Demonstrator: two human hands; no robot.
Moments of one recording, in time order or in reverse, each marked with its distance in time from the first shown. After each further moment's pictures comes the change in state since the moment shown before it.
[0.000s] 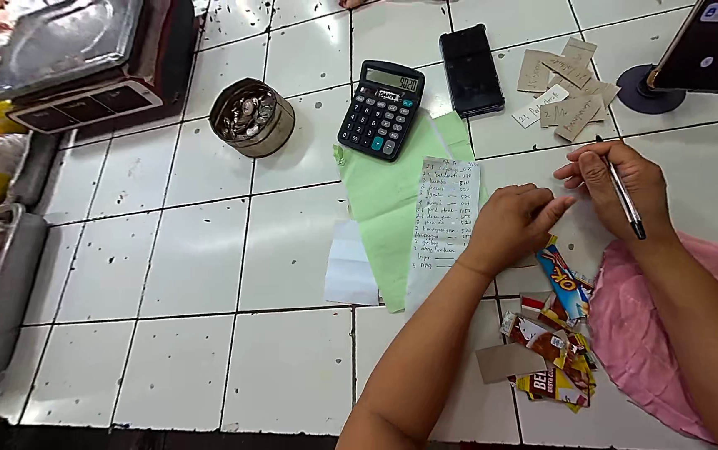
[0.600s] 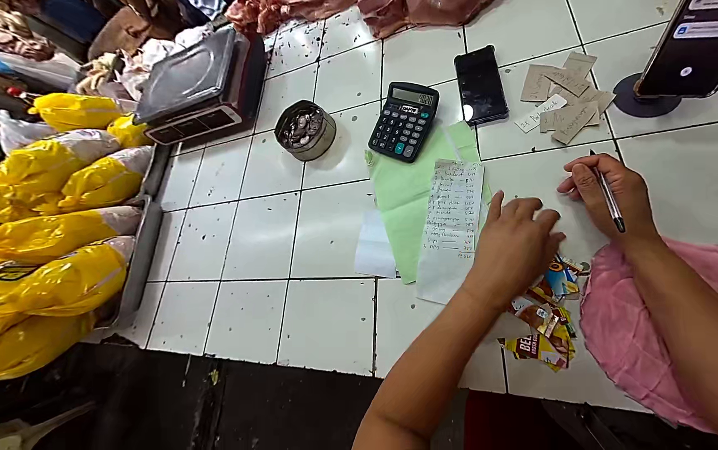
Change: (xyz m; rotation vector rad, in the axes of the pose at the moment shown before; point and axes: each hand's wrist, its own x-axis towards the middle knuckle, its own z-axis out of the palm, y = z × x) left_hand -0.024 0.075 -0.005 0.513 -0.195 -0.168; right_hand -0.012 0.007 -0.008 0.056 -0.028 0.089
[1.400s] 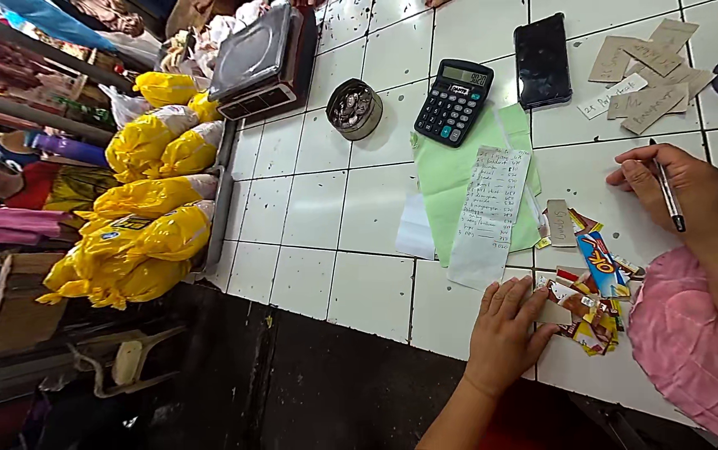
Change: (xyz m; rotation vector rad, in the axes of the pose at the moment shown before) left_hand -0.159 0.009 0.042 0.028 0.213 -0.201; right_hand 0.013 -0.001 0.001 -0.041 -0.154 0.015
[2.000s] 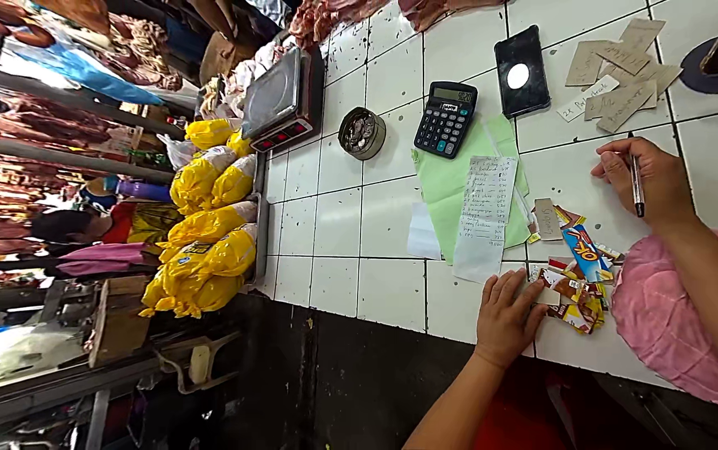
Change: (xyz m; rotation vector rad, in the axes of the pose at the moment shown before) left_hand 0.002 0.002 -0.001 0.043 -0.004 0.017; right_hand 0.001 -0.004 0.002 0.079 0.072 0.006
